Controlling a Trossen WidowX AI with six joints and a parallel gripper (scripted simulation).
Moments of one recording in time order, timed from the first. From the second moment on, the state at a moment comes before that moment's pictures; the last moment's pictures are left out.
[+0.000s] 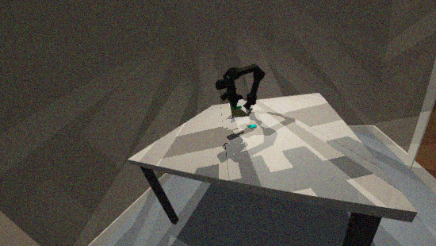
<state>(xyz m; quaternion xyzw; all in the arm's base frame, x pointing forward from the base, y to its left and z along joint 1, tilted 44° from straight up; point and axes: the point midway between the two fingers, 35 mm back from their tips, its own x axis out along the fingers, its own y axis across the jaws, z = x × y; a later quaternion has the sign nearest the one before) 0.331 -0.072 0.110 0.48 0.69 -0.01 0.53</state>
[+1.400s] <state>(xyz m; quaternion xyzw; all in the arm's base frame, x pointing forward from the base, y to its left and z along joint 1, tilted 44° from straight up) 0.331 0.009 0.183 0.41 0.68 0.10 0.60</state>
